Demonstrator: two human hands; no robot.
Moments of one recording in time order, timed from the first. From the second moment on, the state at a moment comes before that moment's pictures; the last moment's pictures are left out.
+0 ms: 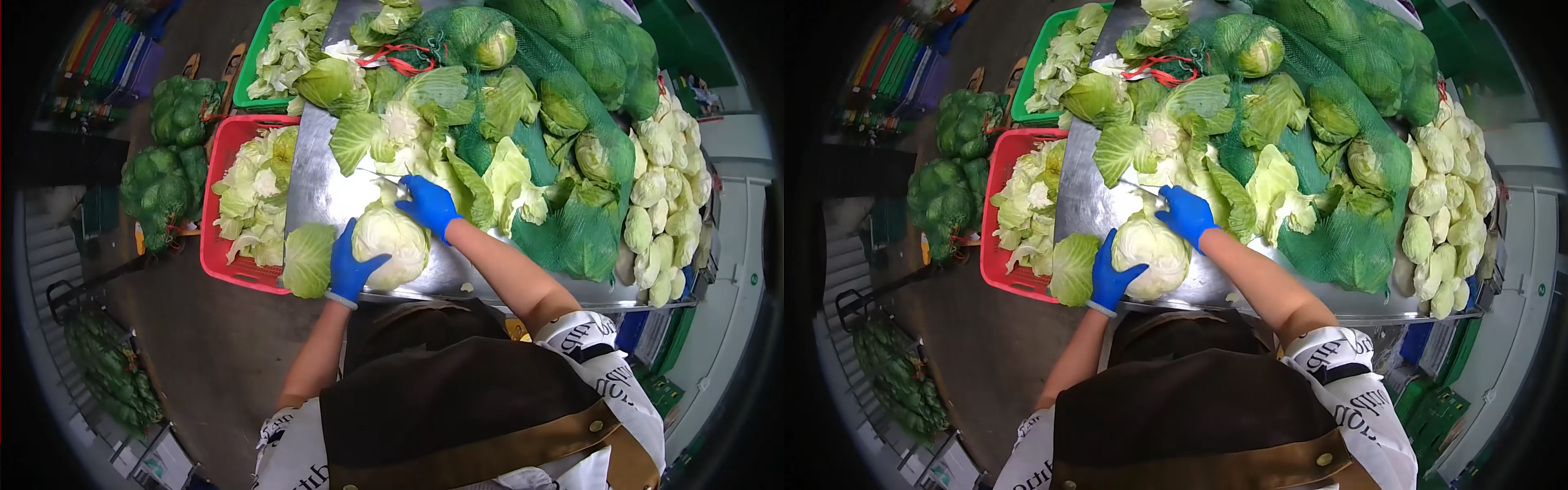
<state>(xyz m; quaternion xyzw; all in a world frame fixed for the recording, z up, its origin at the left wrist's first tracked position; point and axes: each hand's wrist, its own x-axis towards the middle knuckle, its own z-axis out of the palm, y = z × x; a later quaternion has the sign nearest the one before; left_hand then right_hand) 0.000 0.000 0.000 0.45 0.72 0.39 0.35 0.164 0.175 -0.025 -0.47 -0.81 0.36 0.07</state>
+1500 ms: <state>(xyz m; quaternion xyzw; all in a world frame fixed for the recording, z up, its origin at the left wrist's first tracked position) 0.003 0.052 0.003 0.45 0.77 0.35 0.28 0.140 0.204 0.014 -0.50 -0.81 0.31 0.07</state>
